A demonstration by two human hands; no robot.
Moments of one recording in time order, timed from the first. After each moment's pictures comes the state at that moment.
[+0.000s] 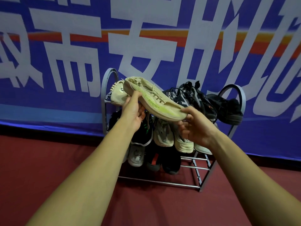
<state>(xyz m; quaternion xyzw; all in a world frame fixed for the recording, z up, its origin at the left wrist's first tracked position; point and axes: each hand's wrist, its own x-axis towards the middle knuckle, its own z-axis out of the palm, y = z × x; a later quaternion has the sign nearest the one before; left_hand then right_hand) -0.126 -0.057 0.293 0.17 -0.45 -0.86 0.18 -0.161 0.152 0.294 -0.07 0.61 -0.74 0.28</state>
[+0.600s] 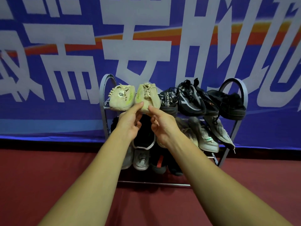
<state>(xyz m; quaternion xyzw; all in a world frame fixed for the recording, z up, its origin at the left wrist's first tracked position) -0.127 -0.069 0.274 0.19 -0.47 -0.85 0.14 -0.148 0.040 0.271 -0.02 0.50 -0.85 0.15</state>
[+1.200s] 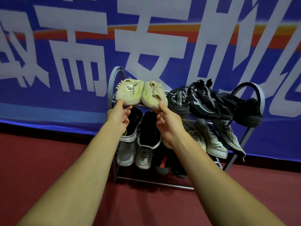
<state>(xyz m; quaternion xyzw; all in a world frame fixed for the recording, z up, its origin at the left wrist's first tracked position) -0.130 -0.134 0.263 0.29 -0.43 -0.83 0.20 -0.168 0.019 0.261 -0.01 0.49 -0.86 0.16</state>
